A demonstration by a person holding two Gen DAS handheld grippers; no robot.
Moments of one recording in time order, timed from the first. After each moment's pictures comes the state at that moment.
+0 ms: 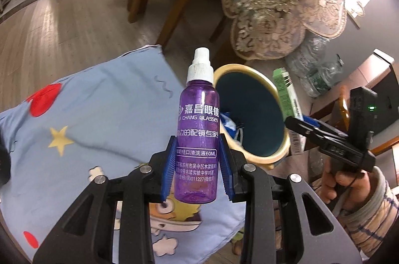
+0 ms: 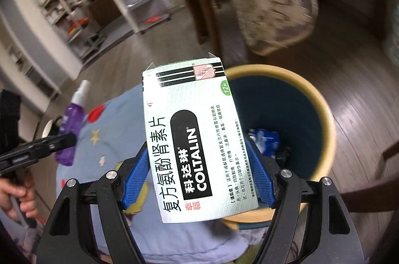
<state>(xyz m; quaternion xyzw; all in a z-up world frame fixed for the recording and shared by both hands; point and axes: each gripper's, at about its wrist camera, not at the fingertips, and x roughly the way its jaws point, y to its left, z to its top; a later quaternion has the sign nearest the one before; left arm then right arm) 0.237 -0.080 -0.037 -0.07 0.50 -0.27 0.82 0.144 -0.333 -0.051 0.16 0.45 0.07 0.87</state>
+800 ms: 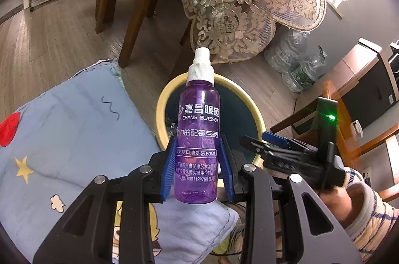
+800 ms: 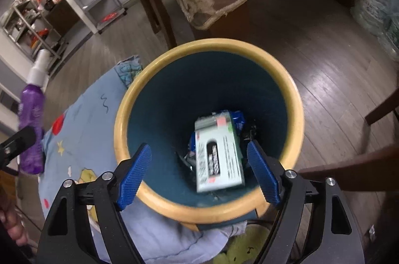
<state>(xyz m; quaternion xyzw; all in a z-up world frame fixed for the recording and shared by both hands) 0.249 -0.163 -0.028 -0.06 0.48 -0.32 0.81 0.145 -0.362 -0.082 0.18 0.50 -0.03 0.85</state>
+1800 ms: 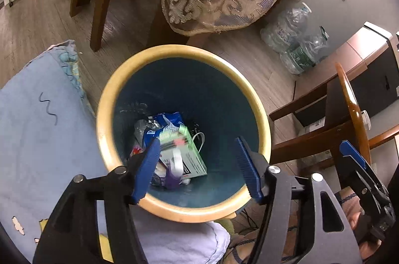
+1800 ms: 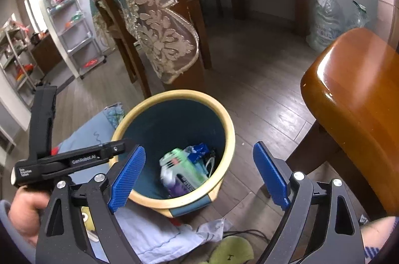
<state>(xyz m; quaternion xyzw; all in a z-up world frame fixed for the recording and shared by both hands) 0.274 -0.248 -0.092 -0.04 0.52 -0.34 0.78 0.064 -0.385 -0.018 0.17 0.38 -0.14 0.90</state>
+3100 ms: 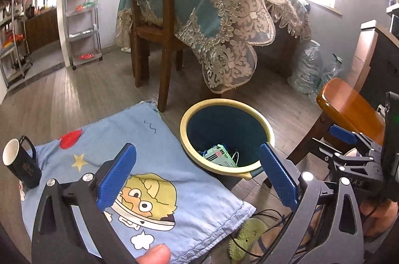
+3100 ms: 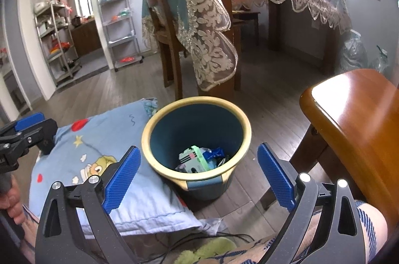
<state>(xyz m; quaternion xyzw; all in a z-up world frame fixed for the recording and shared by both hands) 0.088 -0.144 0.030 0.02 0.32 -0.22 0.92 -0.013 -0.341 0.014 0.08 0.32 -0.04 0.94</state>
